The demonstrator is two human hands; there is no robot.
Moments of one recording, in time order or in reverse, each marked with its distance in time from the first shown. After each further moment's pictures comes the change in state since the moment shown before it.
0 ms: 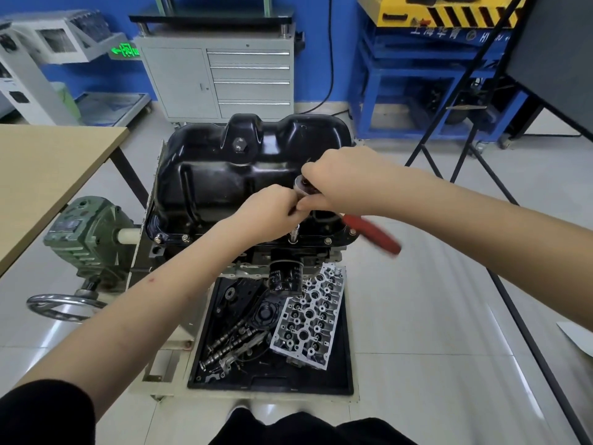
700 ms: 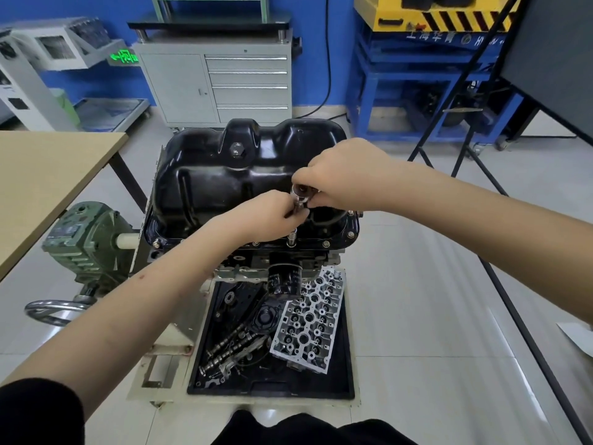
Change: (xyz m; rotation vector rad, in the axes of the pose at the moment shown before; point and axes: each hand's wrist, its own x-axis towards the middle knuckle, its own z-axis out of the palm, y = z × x) left_hand 0.004 -0.003 -0.004 -0.022 -0.167 -0.022; right_hand 0.000 0.011 0.000 -0.132 0.054 -0.148
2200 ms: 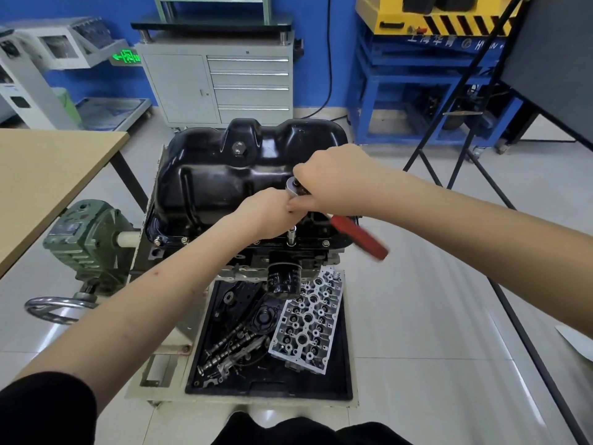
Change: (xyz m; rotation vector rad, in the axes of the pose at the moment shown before) left_hand 0.011 0.000 0.006 0.106 0.050 -0.152; right_hand 0.009 -0.014 -0.002 0.073 0.005 0.151
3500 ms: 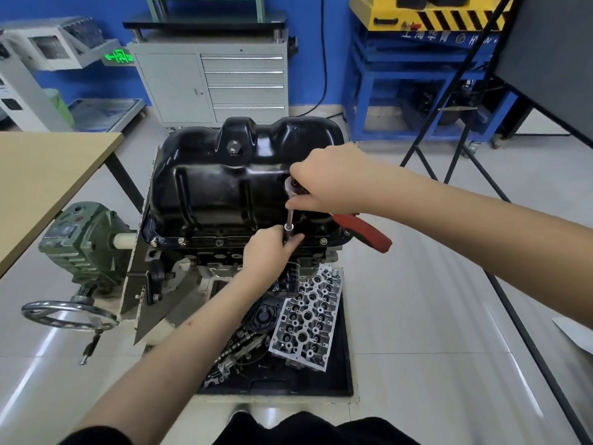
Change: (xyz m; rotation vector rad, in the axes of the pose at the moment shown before) left_hand -0.024 -0.011 0.076 -0.207 0.219 -0.225; right_hand -0.003 0.001 0.002 0.050 0.007 -0.015
